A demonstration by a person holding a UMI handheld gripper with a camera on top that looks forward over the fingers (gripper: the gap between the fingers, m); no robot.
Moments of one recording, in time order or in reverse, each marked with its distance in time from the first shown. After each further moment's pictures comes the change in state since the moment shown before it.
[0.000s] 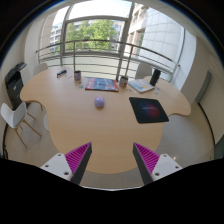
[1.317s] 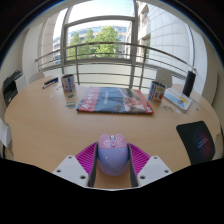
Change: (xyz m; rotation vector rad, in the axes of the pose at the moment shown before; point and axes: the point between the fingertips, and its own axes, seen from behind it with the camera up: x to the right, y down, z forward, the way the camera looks) arm -0.092 -0.167 0.409 0.151 -0.120 0.033
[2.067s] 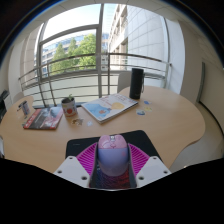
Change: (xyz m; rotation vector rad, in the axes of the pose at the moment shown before) arm 0.382 -0.029 -0.055 0.094 0.125 0.120
